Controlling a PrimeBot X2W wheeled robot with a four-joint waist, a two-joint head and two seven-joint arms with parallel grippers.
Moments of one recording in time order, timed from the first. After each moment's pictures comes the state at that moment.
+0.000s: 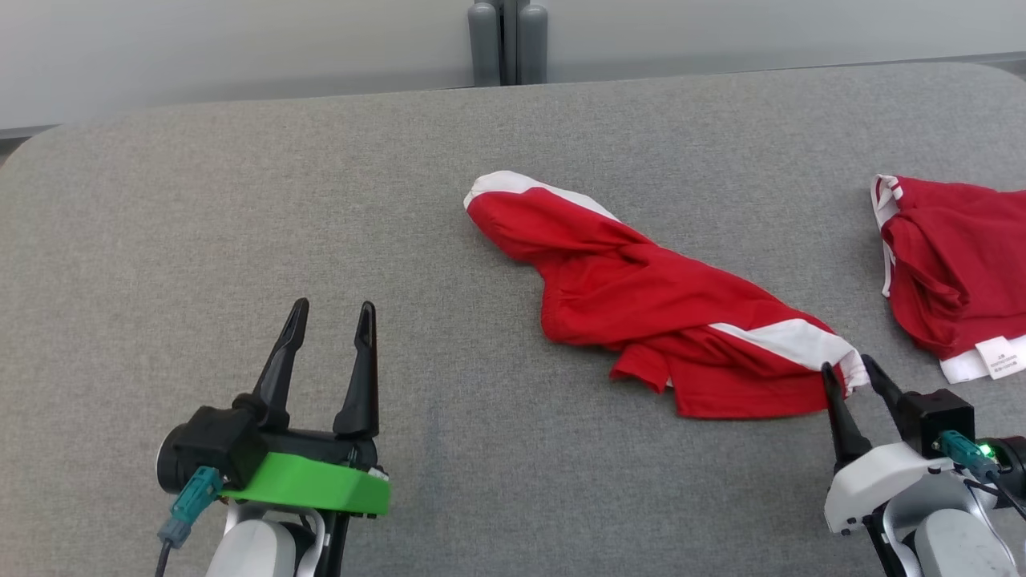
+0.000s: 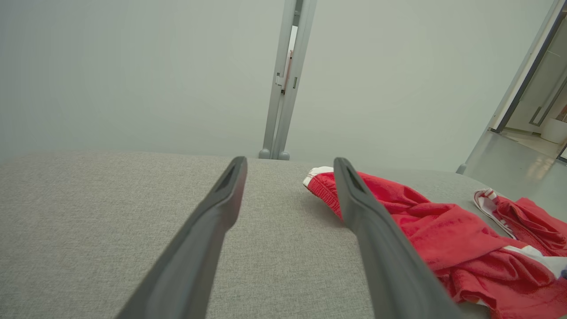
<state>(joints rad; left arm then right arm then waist) -0.12 0.05 -0.18 0.10 -0.31 -0.12 -0.26 -0.11 -0.19 -0.02 0.38 0.04 0.13 -0.19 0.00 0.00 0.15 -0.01</state>
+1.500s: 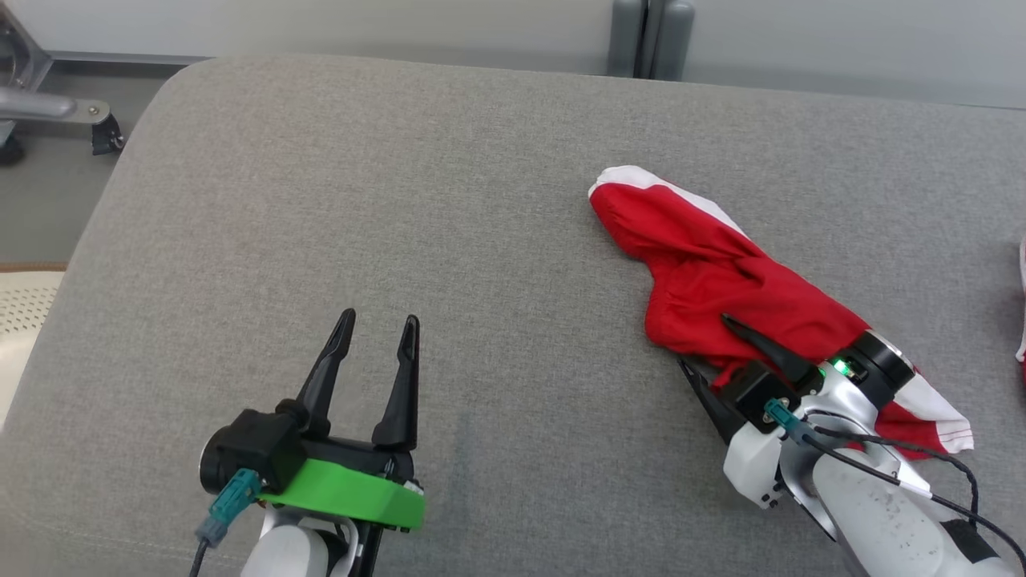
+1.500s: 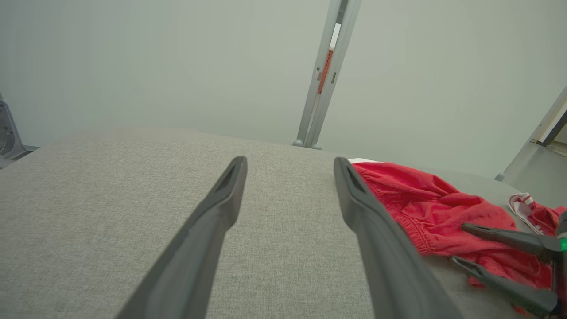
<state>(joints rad) -0.12 0.05 -0.27 0.12 -0.34 -0.11 -0.26 -0.35 -0.28 0.41 0.49 -0.19 0.13 -0.17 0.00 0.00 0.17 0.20</state>
